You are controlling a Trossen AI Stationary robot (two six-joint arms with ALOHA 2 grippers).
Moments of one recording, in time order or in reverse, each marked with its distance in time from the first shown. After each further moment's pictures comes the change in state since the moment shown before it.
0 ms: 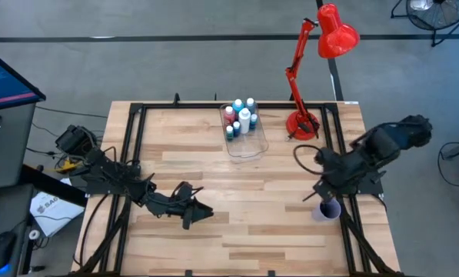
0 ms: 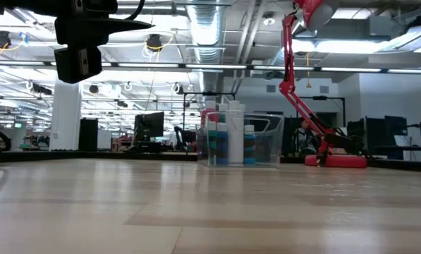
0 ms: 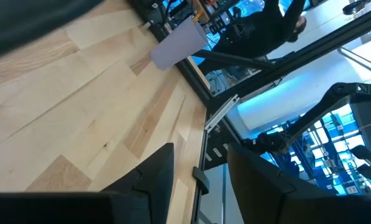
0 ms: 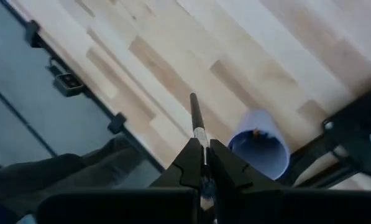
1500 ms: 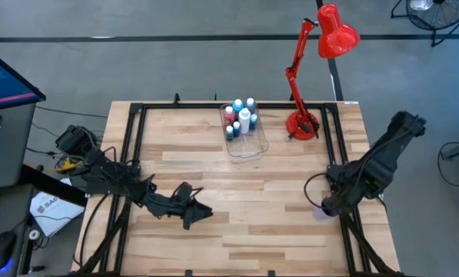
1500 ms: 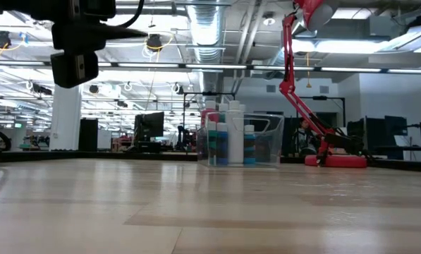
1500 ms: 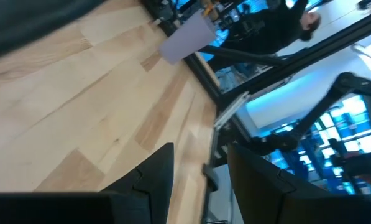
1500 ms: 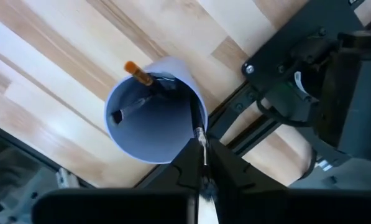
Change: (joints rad) left arm -0.004 0.000 0.000 -0.039 -0.011 -0.015; right arm 0.301 -0.132 -0.467 0.004 -0.046 0.292
